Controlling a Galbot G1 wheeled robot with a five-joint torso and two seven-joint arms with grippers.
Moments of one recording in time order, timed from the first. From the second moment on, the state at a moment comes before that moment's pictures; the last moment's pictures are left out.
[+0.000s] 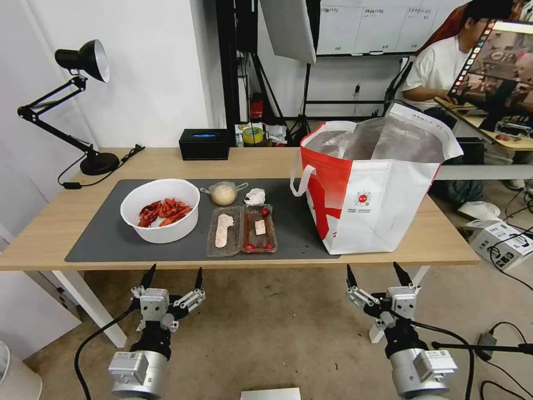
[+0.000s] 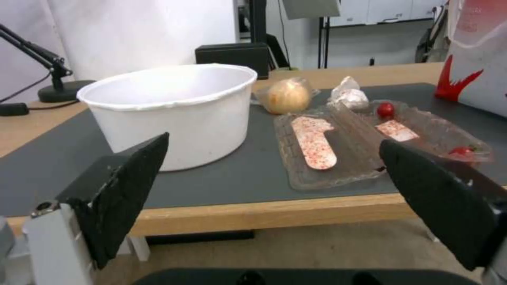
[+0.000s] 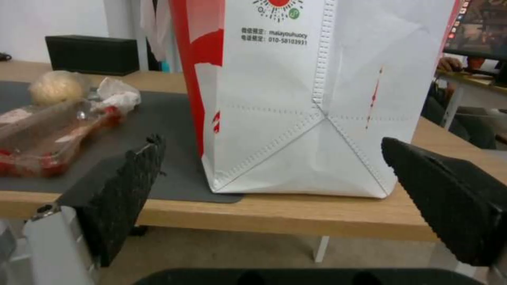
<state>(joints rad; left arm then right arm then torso) 1.80 -1.50 -0.55 -2.30 0.00 0.00 0.00 -1.80 1.50 0.55 2.30 0.00 0.00 0.00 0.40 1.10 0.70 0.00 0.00</state>
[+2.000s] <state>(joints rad) 1.69 -1.41 -0.66 -2.39 -0.53 0.48 -0.29 -1.41 0.95 0.51 2.25 0.54 -0.49 0.06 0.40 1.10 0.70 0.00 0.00</state>
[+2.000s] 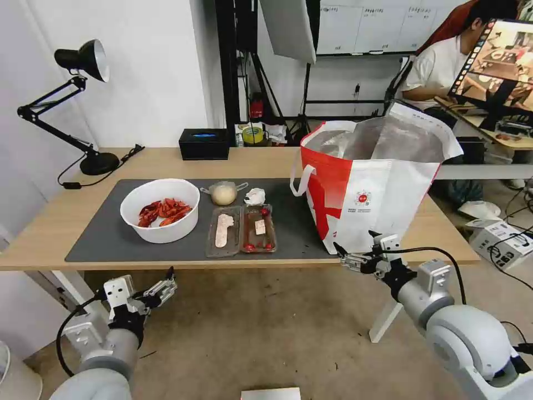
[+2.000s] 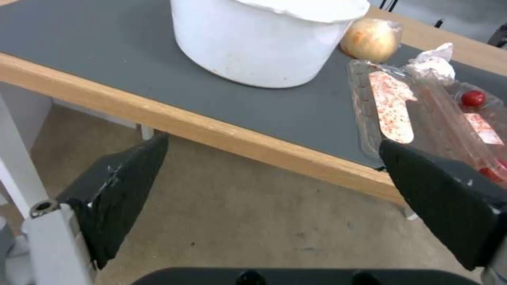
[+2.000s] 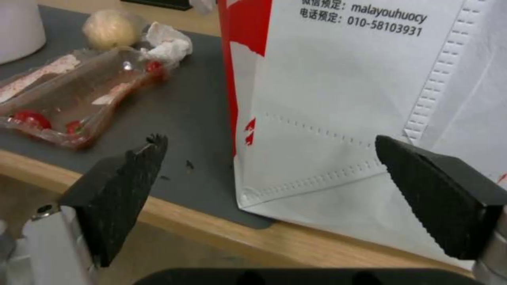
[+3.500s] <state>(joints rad) 1.42 -1.34 -0.39 -2.31 -1.30 0.21 -0.57 -1.42 0.96 0.46 2.24 0.53 -0.49 0.07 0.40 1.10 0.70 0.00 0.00</state>
